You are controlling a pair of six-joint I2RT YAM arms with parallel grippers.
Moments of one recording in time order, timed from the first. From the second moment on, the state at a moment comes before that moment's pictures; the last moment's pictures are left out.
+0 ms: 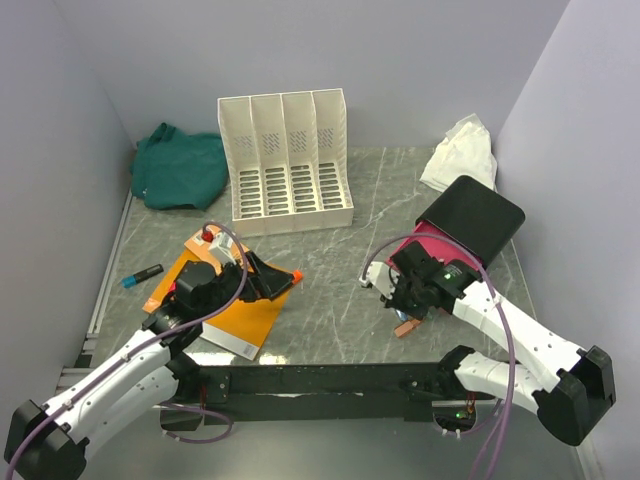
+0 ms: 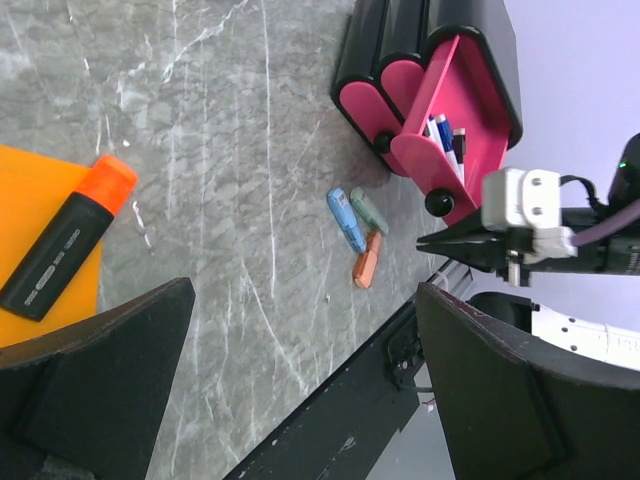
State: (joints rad) left arm -0.60 0.67 0.37 0.06 0.21 -0.89; right arm 0.63 1.01 0.79 -1.00 -0.08 -0.55
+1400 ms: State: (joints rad) left arm -0.61 0.71 0.31 0.16 0.27 -0.92; right arm 0.17 0.99 1.05 -0.82 0.07 -0.42
